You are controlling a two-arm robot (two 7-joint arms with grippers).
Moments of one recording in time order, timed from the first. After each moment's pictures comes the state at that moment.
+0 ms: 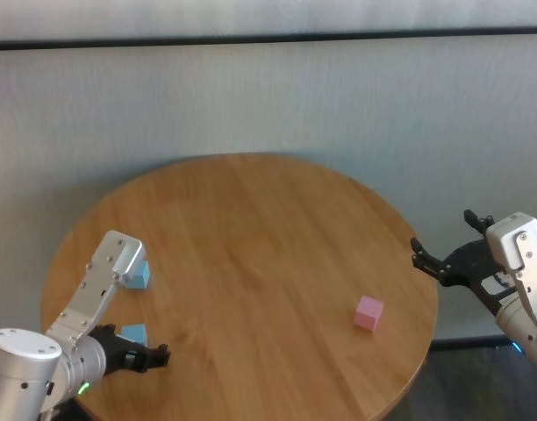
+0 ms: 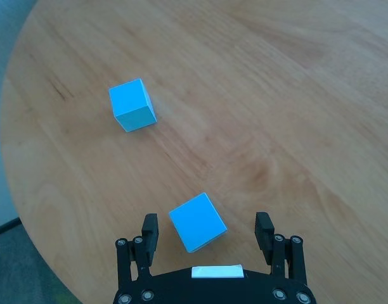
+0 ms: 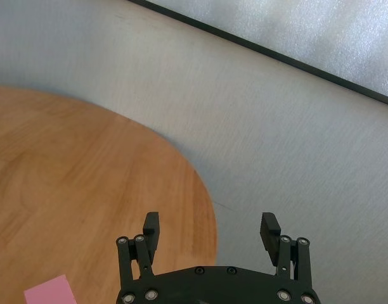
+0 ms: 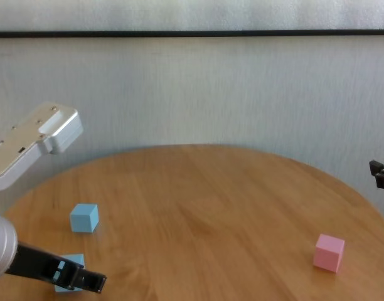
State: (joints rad) left arm -0.16 0.41 0.38 -1.66 -0.26 0.81 -0.07; right arm 0.20 0.60 -0.45 -1.41 0.25 -0.12 -0.03
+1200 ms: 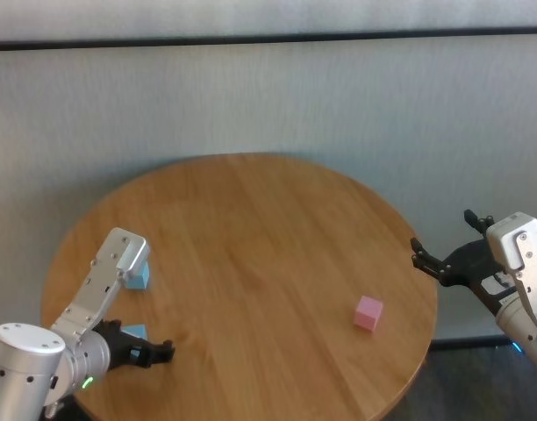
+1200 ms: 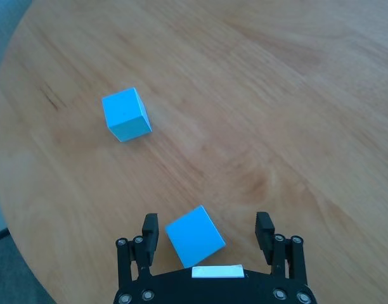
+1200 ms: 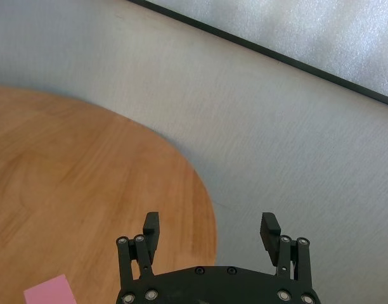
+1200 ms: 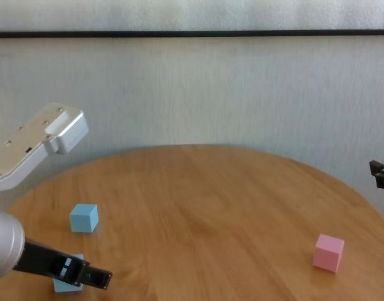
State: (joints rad) left arm -0.18 0.38 0.37 -1.62 -0.22 0.80 -0.11; right arm 0.20 0.60 -0.45 -1.41 0.25 -0.12 -0.03
